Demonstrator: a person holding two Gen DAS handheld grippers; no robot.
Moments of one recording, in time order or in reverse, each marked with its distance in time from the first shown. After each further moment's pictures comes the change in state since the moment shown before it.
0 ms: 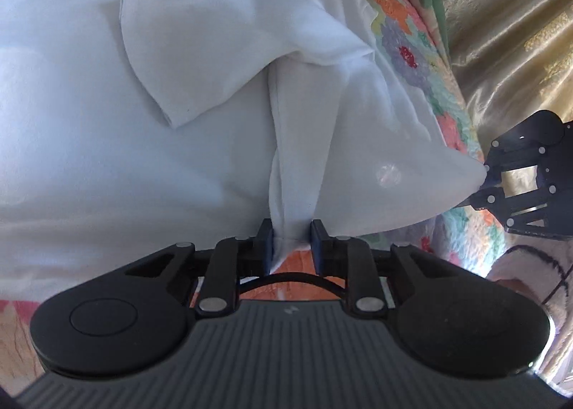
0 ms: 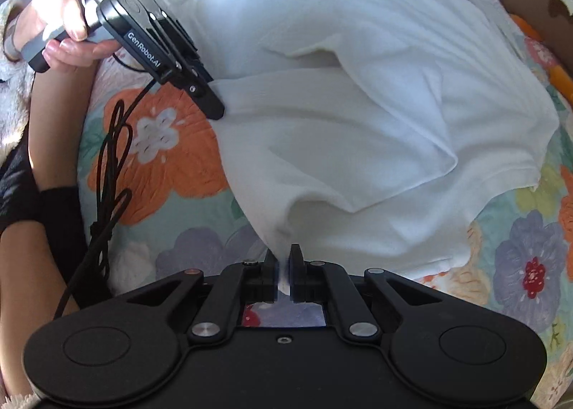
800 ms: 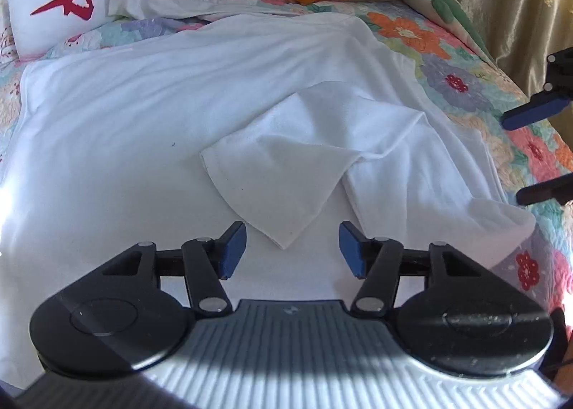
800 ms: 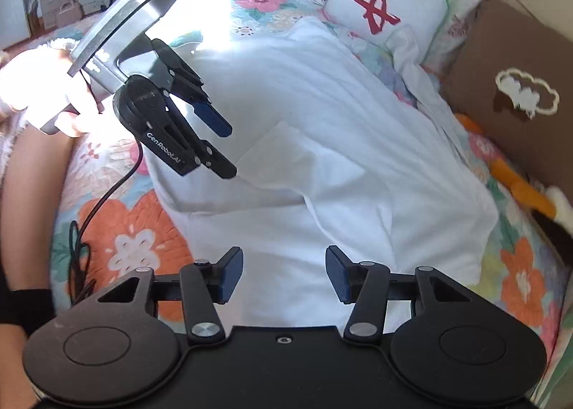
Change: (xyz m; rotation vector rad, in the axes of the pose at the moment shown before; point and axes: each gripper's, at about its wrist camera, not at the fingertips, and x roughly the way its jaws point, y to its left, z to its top) left arm -0.048 -0.015 0.029 0.277 -0.245 0.342; right arm -0.031 0.050 0.060 -0.044 -0.325 -0.274
